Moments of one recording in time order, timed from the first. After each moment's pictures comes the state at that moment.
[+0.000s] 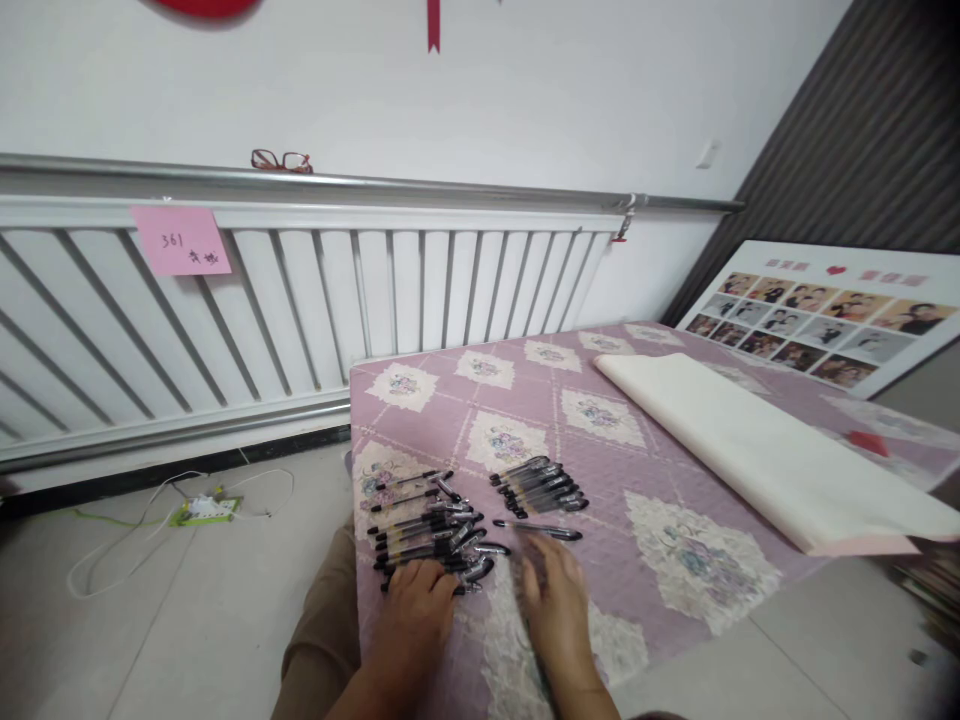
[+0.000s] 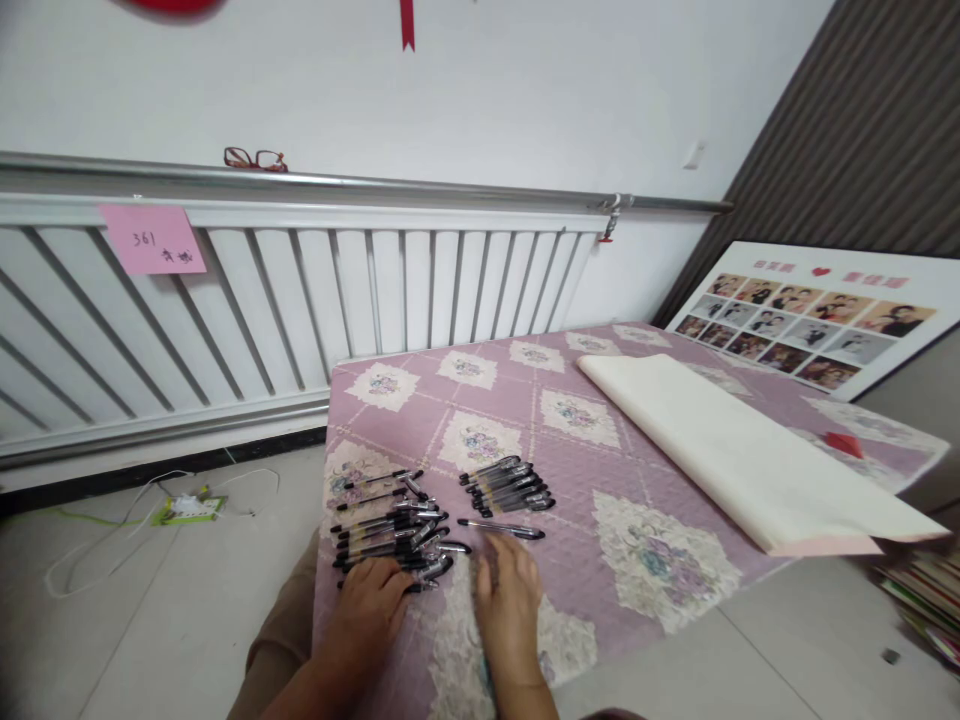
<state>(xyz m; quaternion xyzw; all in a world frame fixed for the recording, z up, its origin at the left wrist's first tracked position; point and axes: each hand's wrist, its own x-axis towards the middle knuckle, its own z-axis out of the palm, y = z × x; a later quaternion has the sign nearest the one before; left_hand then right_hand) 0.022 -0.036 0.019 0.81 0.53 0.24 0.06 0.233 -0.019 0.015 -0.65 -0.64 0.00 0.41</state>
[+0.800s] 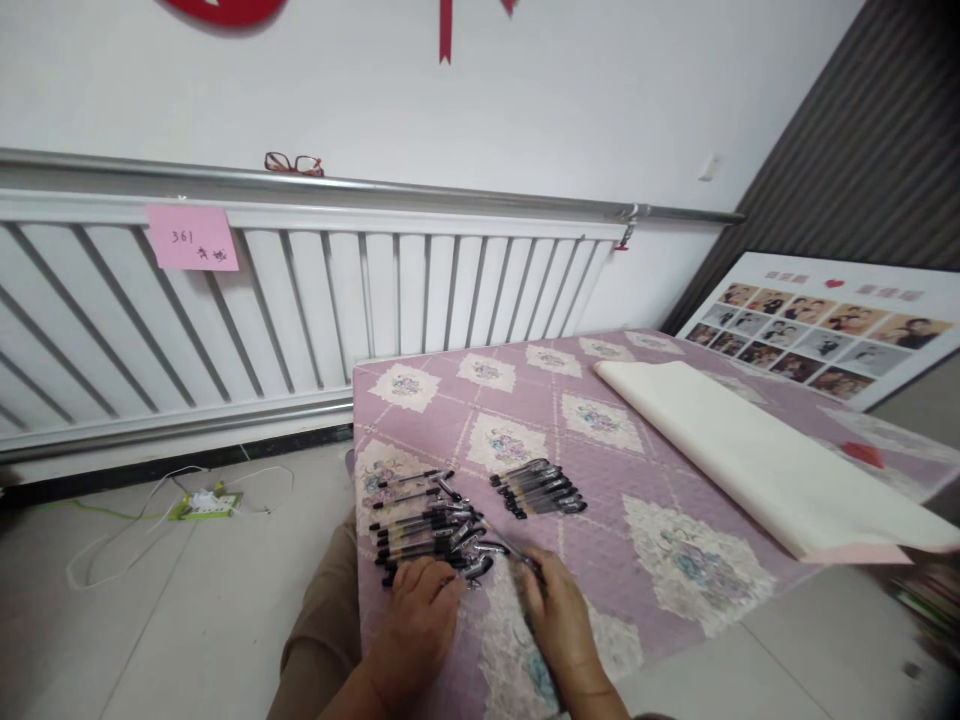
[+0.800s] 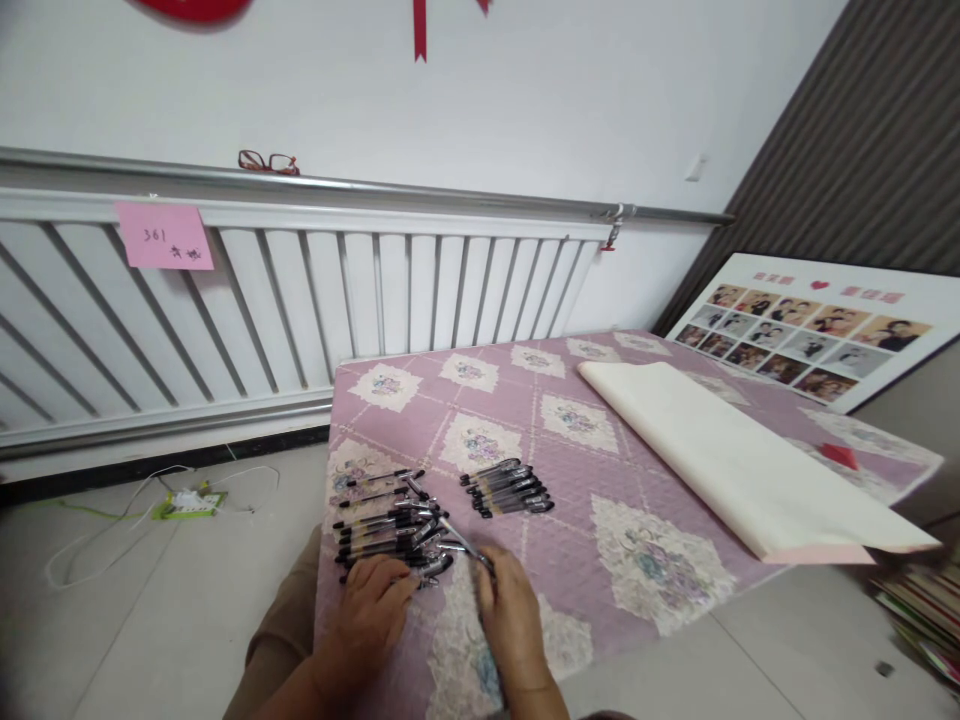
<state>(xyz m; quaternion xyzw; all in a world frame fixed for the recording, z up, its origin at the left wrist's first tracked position) 0.019 -0.043 0.024 0.82 0.44 0.37 -0.02 0.242 -0.026 0.018 -0.61 -0.70 0.08 0.38</state>
